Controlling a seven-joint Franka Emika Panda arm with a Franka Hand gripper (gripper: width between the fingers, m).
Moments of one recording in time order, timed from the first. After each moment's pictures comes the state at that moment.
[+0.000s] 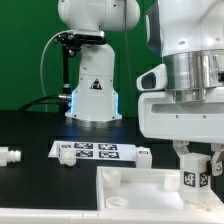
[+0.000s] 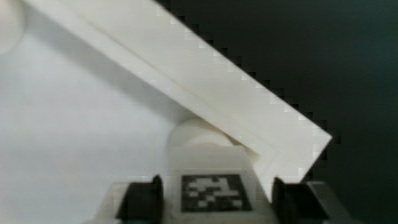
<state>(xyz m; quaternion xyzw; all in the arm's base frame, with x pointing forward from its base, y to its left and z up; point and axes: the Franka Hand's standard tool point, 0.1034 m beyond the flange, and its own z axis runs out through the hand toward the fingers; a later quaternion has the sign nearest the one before) 0.628 0.116 0.075 -0.86 0.50 -0.03 0.11</state>
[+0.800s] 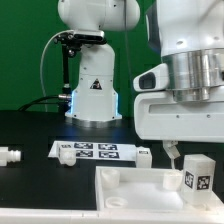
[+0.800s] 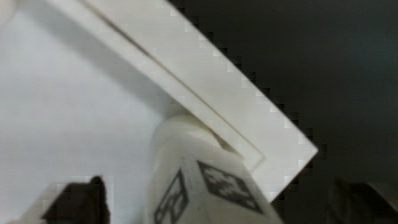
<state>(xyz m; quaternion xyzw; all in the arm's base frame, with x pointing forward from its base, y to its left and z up) 0.632 0.123 0.081 -0.94 0.32 -0.04 0.09</state>
